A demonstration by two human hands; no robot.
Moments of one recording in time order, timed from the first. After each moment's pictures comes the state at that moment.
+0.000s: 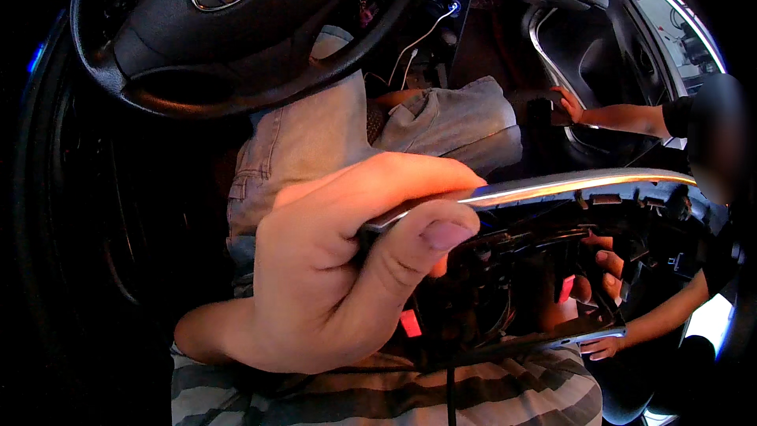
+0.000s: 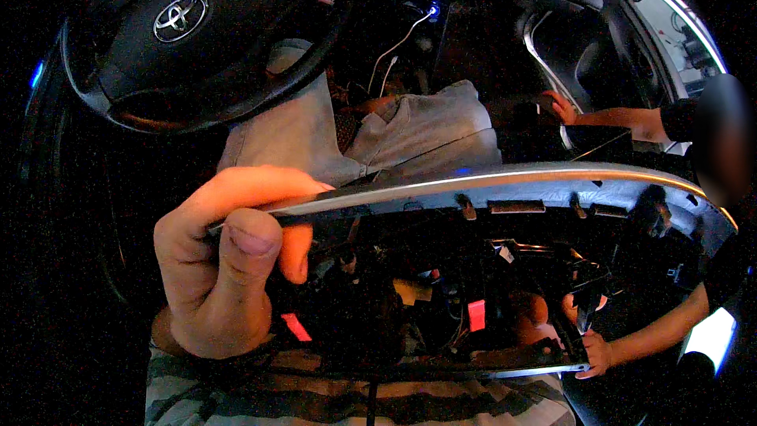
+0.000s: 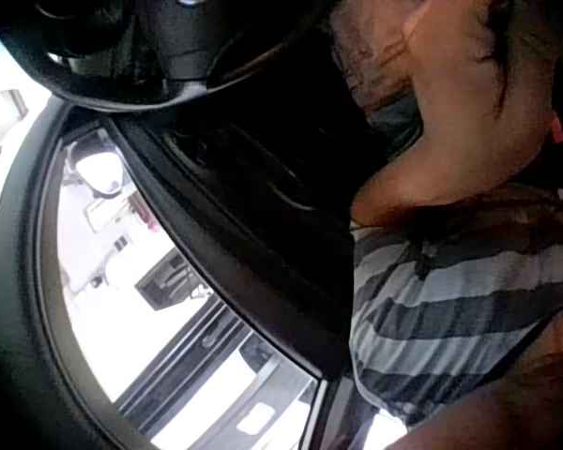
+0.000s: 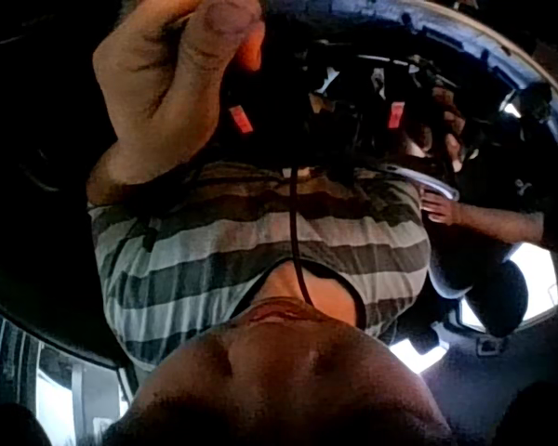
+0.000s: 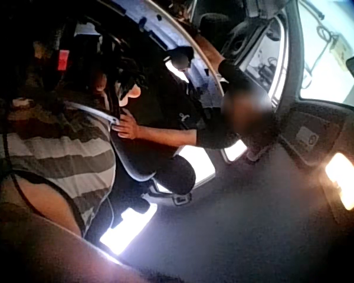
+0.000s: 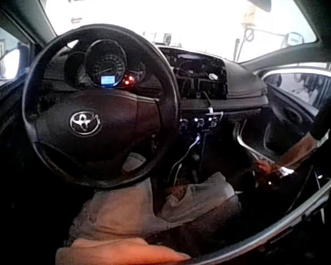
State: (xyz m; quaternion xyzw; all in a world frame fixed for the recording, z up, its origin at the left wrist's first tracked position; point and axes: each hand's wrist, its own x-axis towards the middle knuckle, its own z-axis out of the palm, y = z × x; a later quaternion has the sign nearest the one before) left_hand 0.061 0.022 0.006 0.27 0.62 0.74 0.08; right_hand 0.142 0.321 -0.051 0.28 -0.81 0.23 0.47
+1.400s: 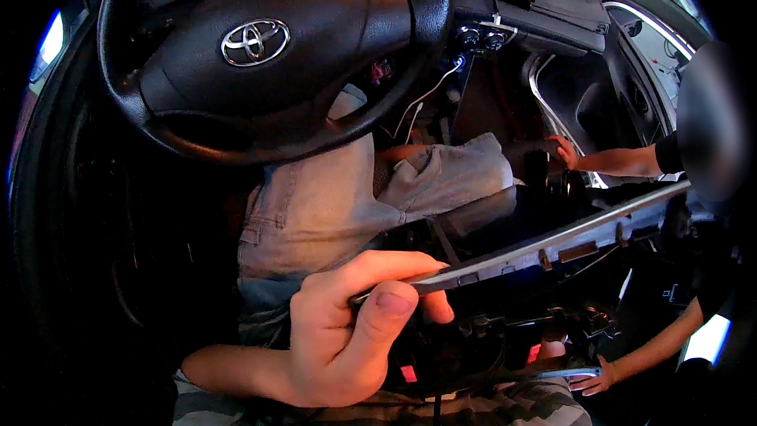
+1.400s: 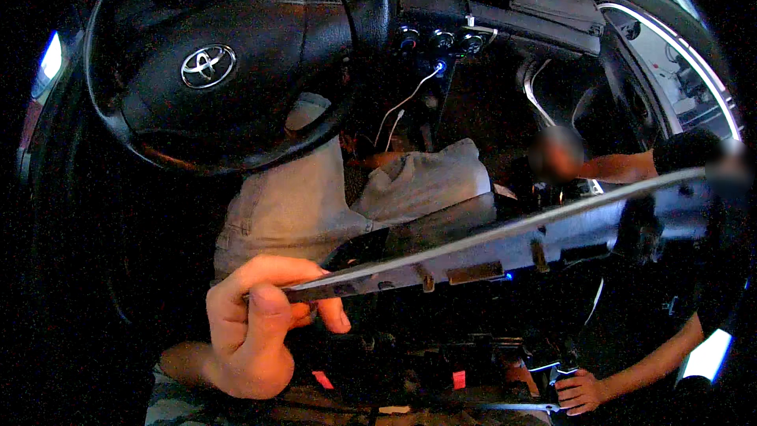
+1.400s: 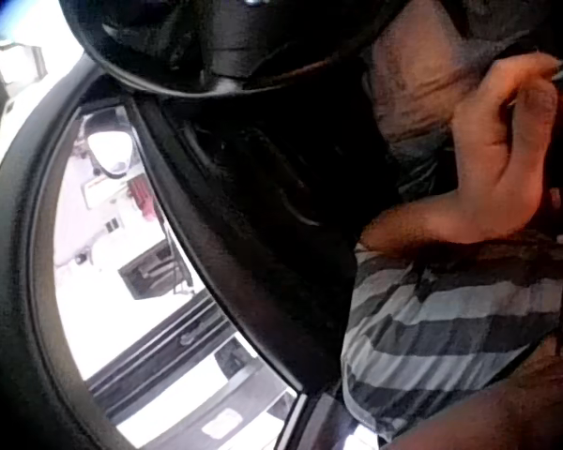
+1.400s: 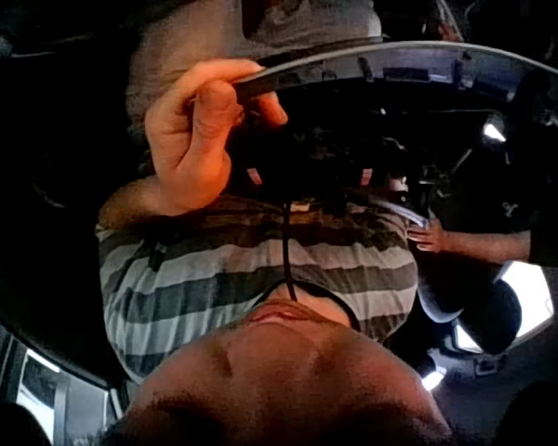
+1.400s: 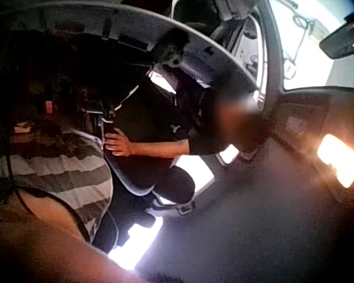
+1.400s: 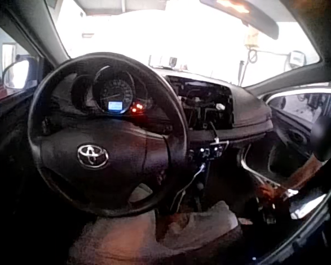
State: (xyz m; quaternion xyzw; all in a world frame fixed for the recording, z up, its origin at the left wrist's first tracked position) left_hand 0.076 0.013 -0.010 0.18 0.55 0.80 0.12; right_hand 0.091 0.332 -0.034 0.24 -0.83 0.24 0.45
